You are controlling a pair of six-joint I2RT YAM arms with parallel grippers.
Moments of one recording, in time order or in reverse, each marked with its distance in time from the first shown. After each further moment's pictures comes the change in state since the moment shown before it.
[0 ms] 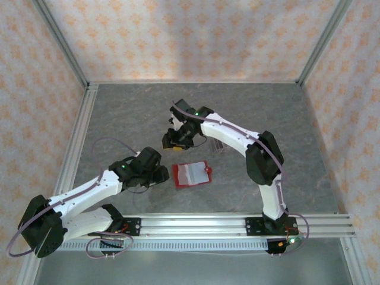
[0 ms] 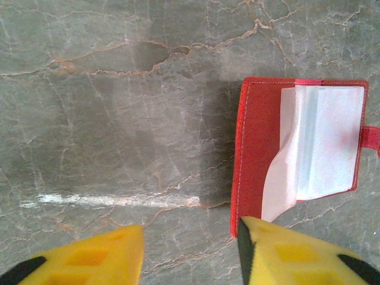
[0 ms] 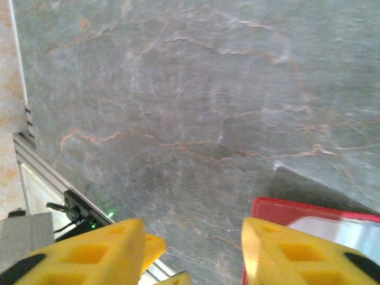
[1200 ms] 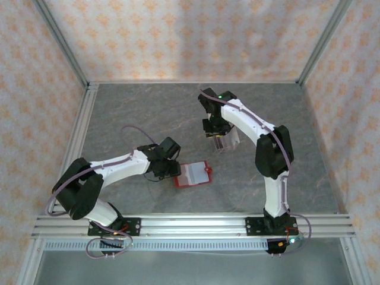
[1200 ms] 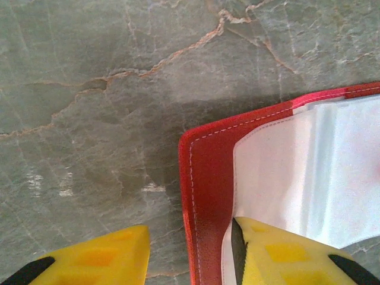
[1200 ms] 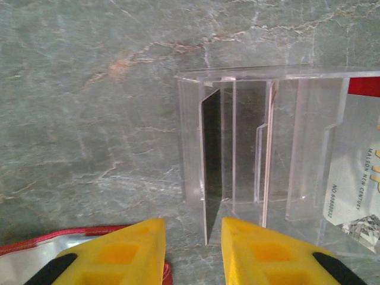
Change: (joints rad) left arm -0.013 0.432 0.211 0.047 0.039 0.106; right arm -0.220 0.000 0.043 -0.333 0.492 -0.224
